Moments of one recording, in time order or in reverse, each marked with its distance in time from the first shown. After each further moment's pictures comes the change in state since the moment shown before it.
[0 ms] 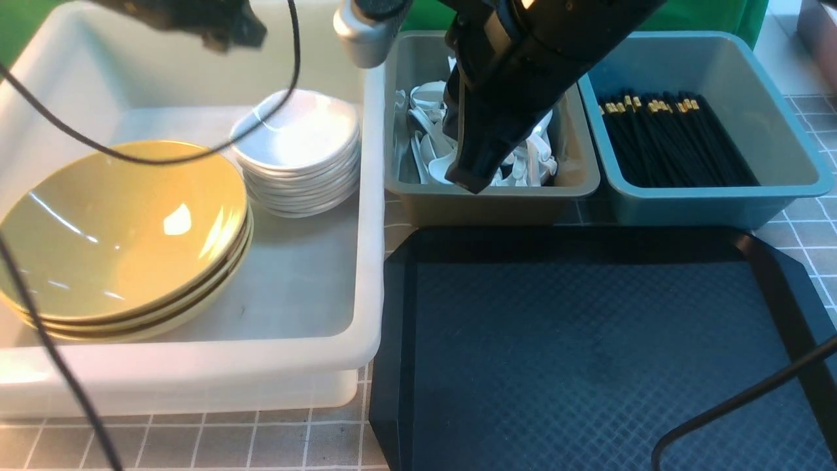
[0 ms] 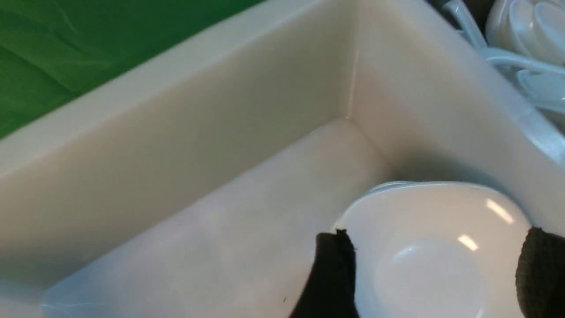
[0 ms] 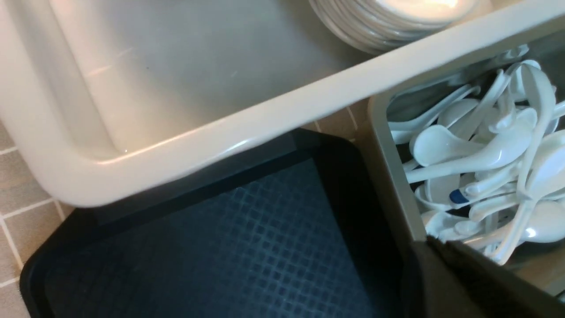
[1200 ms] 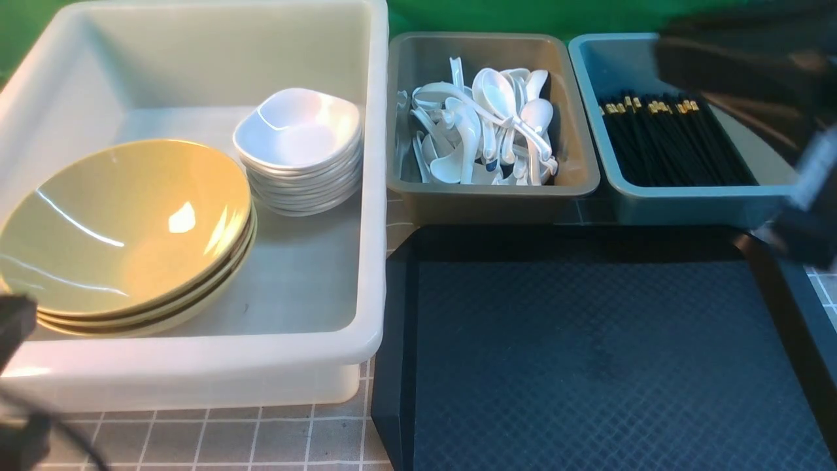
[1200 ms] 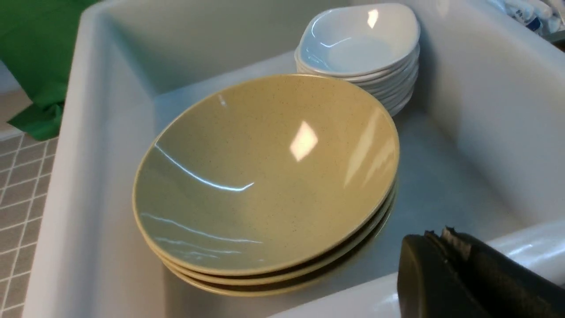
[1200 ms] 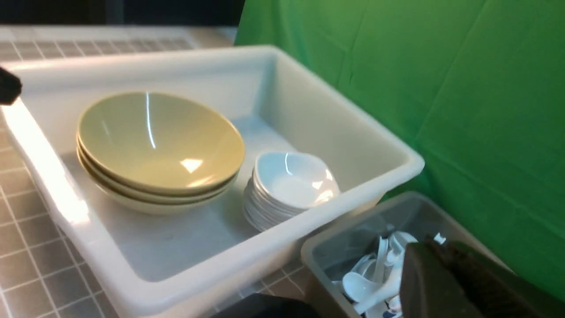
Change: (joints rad) right arm -0.001 -0.871 0.888 0.001 -0.787 0.217; left arm 0.000 -1.490 1.302 0.236 -0.184 -0.286
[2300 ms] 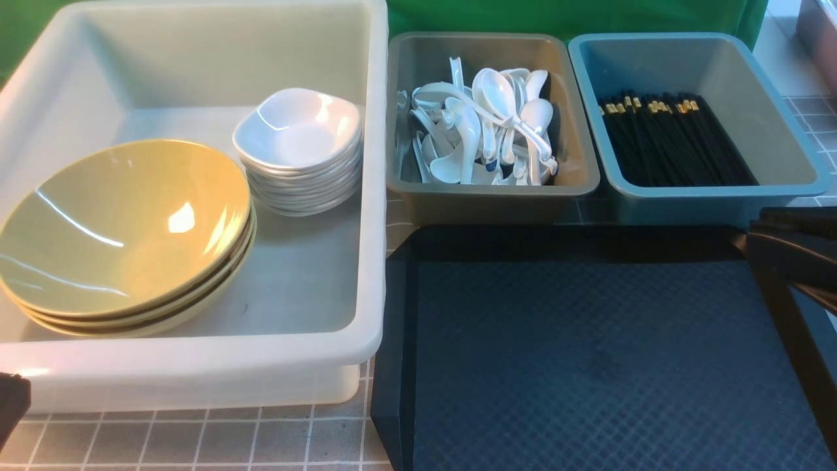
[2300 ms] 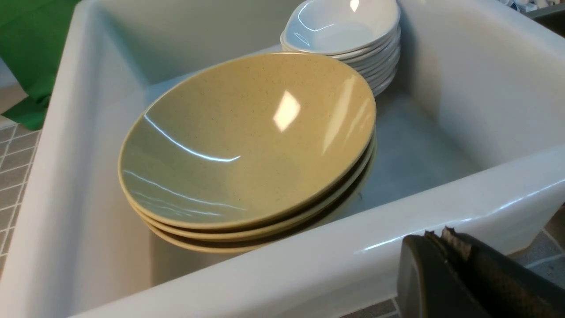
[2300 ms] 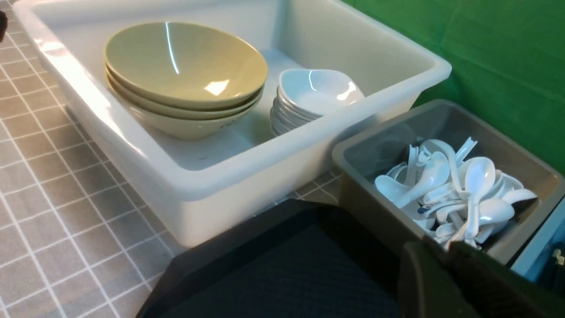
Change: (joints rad) right arm 0.000 -0.190 0.205 -0.001 0.106 0.095; left arm 0.000 -0.183 0.066 0.000 0.108 -0.011
